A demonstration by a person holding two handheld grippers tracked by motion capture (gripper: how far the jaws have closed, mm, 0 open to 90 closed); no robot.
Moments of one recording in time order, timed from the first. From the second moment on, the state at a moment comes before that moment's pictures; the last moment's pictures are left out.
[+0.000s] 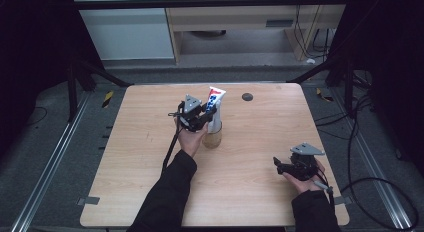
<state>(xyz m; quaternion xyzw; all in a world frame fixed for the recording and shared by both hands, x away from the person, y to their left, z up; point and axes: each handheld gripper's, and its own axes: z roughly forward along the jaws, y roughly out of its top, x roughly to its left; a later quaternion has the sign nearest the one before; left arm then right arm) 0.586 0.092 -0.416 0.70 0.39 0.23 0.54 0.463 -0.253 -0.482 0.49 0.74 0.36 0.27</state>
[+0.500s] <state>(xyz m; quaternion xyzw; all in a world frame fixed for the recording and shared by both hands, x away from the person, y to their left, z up) 0.571 0.098 -0.424 0.74 0.38 0.24 0.49 0.463 -0.251 -0.483 0.49 0.75 0.36 0.27</state>
